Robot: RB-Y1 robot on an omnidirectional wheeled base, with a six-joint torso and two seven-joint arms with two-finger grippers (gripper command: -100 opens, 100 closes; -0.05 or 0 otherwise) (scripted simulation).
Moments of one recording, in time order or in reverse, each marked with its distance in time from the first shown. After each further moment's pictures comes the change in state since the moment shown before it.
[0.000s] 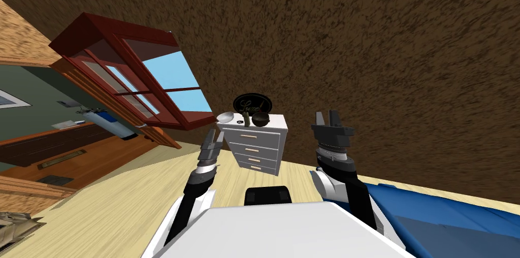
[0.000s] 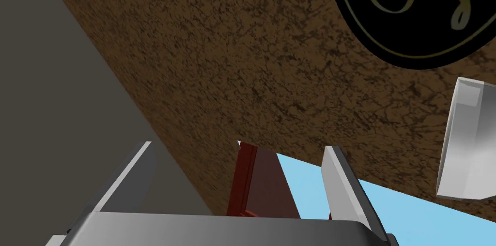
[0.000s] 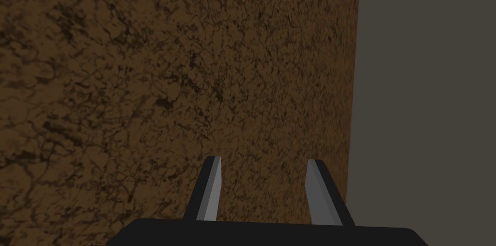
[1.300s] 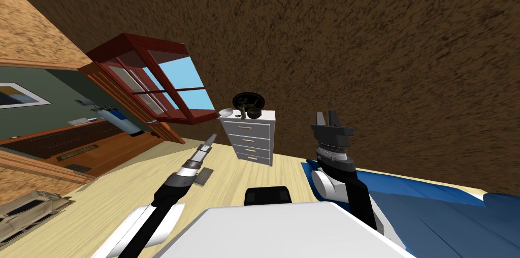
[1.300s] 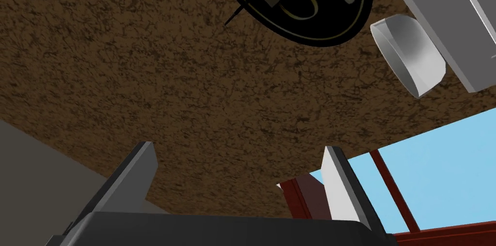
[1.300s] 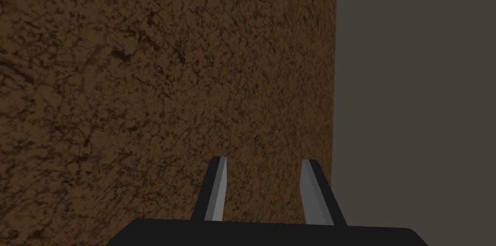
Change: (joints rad) left arm 0.099 0.313 0.211 -0.018 -0.181 0.206 -0.014; right arm 0.000 0.000 0.000 0.000 0.000 0.000 0.000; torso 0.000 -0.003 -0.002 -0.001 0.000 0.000
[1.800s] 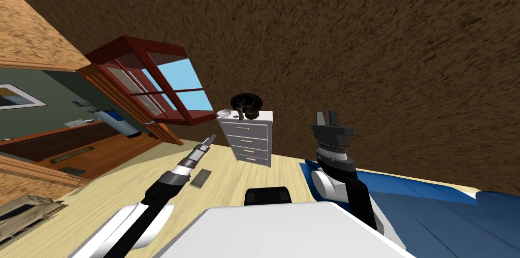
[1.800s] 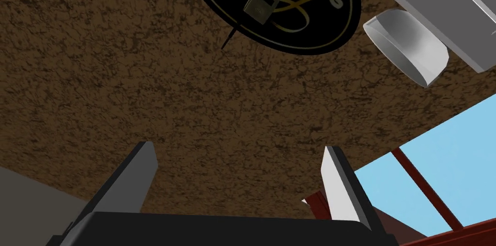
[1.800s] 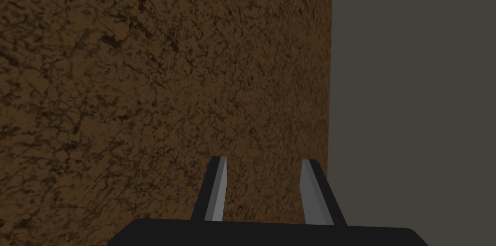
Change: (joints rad) left arm 0.022 0.122 0.060 0.001 -0.052 0.065 -0.003; right arm 0.000 0.000 0.000 0.000 0.000 0.000 0.000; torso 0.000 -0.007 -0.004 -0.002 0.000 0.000
